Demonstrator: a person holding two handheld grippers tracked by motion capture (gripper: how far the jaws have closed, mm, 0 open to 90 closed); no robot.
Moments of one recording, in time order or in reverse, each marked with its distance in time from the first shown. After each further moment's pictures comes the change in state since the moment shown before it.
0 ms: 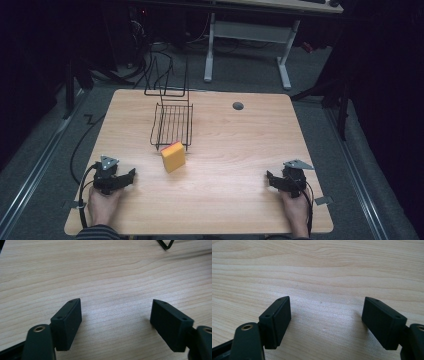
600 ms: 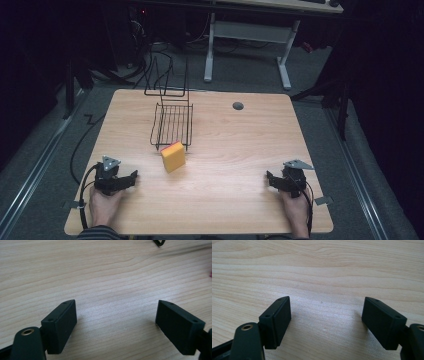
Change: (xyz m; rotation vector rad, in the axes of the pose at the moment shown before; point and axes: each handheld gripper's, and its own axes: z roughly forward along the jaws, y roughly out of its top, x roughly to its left) left arm -0.003 0.000 -0.003 0.006 -0.018 0.023; right arm 0.000 0.000 0.000 -0.001 0.003 -0.004
